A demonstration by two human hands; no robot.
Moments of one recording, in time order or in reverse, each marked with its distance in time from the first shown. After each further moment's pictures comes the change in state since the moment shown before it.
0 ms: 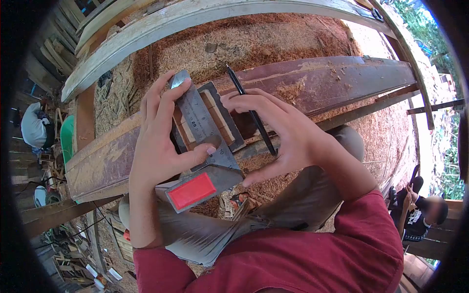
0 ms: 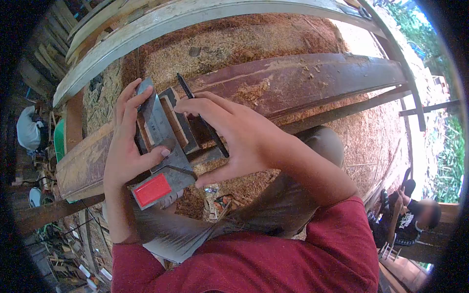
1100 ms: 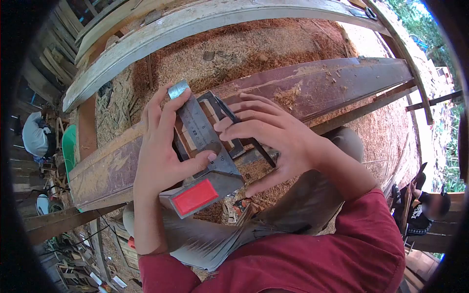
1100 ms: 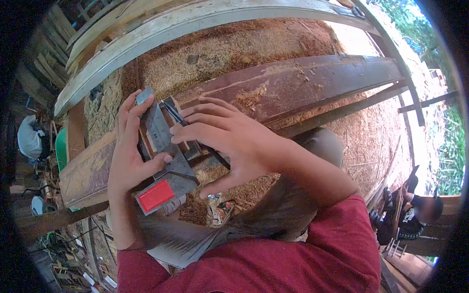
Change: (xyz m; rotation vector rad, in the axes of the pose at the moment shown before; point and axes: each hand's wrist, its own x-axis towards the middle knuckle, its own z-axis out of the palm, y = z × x) left_hand 0.000 0.002 -0.001 -0.027 -0.006 -0.026; right_hand 0.002 0.004 0.003 -0.022 0.019 -0.192
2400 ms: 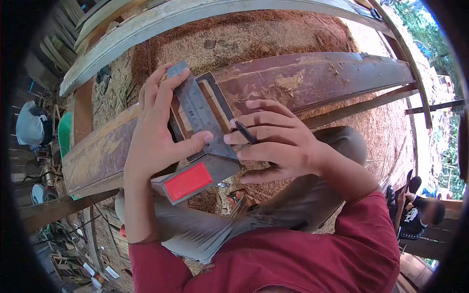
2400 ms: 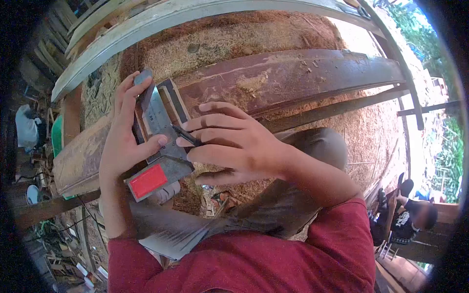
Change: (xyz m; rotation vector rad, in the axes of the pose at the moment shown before) left_hand -0.001 -0.003 0.002 0.009 -0.001 -0.005; right_hand -0.027 -0.010 0.021 -0.171 0.117 -0.163
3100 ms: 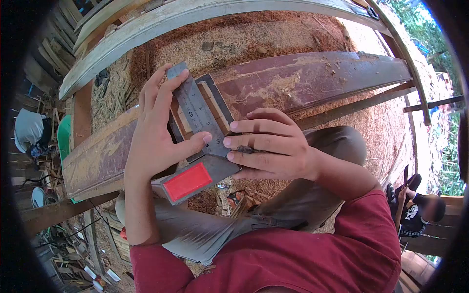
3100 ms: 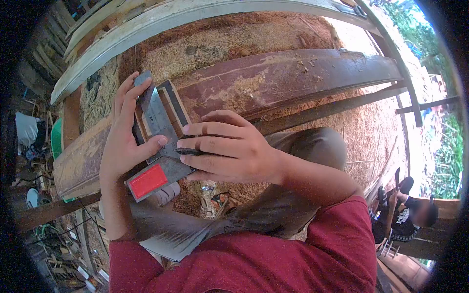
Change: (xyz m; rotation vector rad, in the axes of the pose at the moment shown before) left_hand 0.000 -0.001 0.001 0.008 0.016 0.015; right_hand -0.004 -0.007 0.014 -0.140 0.113 -0.069
